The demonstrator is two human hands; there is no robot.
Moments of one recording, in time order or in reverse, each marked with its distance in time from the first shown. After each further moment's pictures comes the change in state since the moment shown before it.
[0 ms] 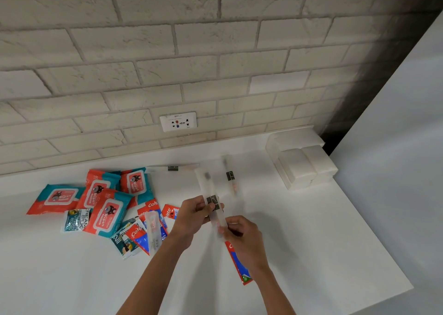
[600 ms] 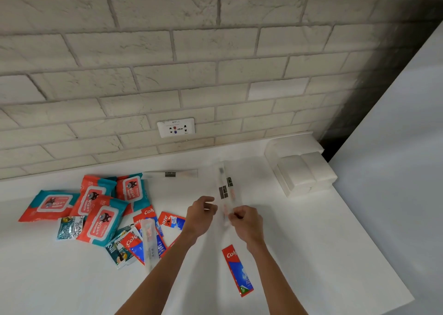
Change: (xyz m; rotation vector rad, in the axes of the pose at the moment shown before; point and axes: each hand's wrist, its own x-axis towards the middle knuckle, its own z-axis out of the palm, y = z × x) left_hand 0.070 -0.035 0.012 0.420 0.096 0.050; right_hand 0.088 0.020 -0.004 -0.273 0.120 0.118
